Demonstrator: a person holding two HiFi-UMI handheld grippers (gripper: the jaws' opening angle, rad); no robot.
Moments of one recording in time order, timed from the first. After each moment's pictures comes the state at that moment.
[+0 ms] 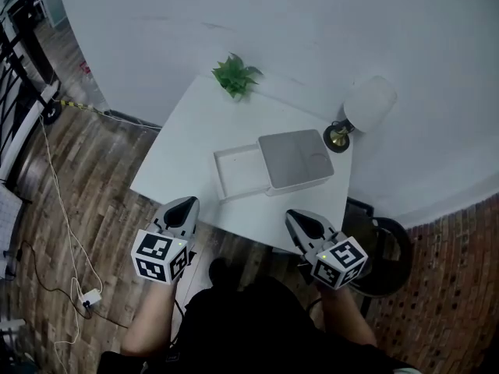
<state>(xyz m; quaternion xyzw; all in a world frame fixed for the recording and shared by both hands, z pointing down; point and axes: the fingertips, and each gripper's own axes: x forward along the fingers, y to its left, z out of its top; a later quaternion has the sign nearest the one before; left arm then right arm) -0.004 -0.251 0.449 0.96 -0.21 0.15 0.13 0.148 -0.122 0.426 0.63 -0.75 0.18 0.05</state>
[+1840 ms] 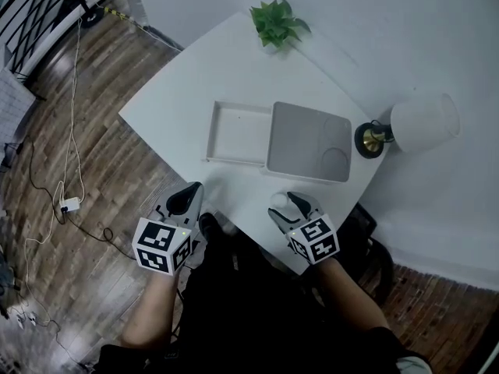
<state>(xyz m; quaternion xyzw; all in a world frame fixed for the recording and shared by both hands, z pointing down) 0.071 -0.194 0.545 0.88 -0.36 0.19 0.23 0.245 -0.119 0.635 0.42 -0.80 0.26 0.33</state>
